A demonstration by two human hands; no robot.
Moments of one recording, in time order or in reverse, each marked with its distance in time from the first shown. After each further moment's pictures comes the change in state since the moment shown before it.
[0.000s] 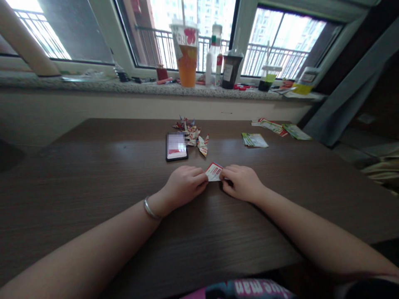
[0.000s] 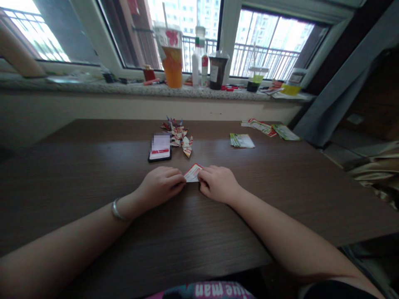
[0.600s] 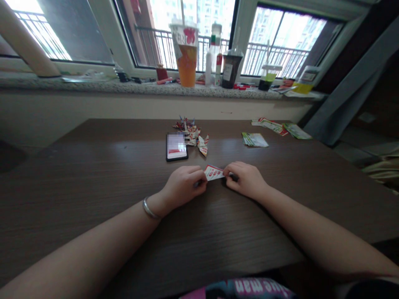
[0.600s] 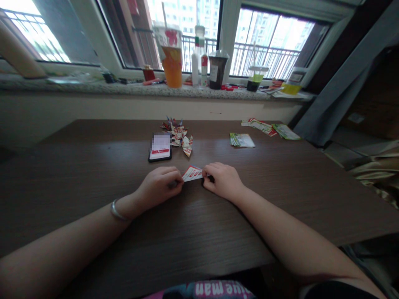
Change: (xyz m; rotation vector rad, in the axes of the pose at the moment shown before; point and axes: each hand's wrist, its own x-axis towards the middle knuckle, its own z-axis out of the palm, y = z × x) left_hand -0.001 0.002 -0.001 -0.171 0.087 -0.103; right_hand -0.004 0.011 0.001 0.166 0.051 0.116
